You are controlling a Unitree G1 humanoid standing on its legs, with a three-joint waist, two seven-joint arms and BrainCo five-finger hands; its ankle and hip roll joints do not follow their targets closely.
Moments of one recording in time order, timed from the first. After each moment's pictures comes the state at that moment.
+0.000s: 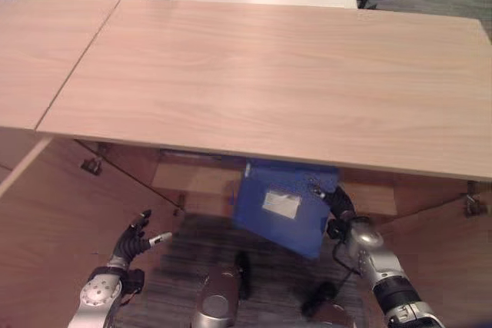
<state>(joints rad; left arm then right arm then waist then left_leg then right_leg) 0.30 0.48 0.08 0.16 -0.19 0.03 -0.06 -0.14 -0.28 0.11 0.48 0.38 0.03 0.01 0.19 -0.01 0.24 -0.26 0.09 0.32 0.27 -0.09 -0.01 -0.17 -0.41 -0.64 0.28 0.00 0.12</state>
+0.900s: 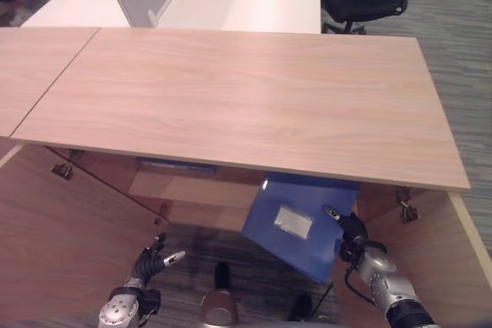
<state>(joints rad) 0.36 0.36 0.02 0.23 -0.19 0.03 -0.07 -0.01 -0.32 0.12 0.50 0.53 0.01 0.02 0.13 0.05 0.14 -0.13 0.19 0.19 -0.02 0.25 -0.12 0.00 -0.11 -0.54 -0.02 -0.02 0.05</state>
